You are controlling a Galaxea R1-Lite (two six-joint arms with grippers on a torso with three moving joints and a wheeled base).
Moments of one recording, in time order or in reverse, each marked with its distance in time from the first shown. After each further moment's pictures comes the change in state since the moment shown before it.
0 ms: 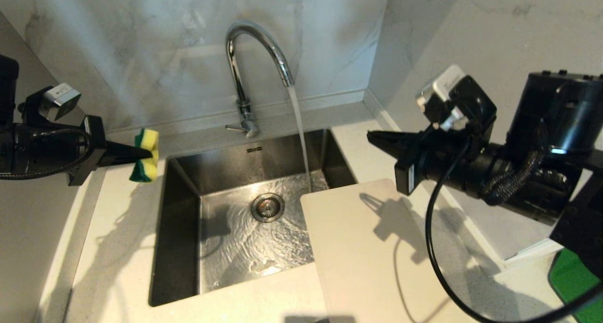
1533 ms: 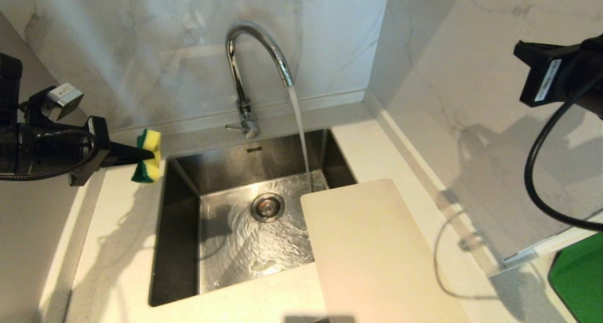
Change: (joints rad) left arm -0.026 -0.003 0.001 0.003 0.037 -0.001; right arm -0.286 -0.221 -0.135 0.160 -0.276 0.188
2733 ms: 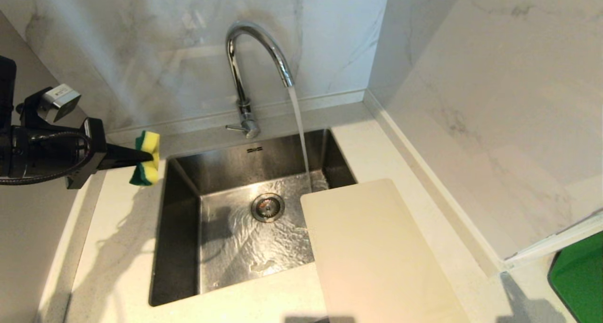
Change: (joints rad) left arm -0.008 -0.023 0.024 -0.001 -0.005 -0.002; right arm -0.036 -0.725 0.523 0.291 -0.095 0.196
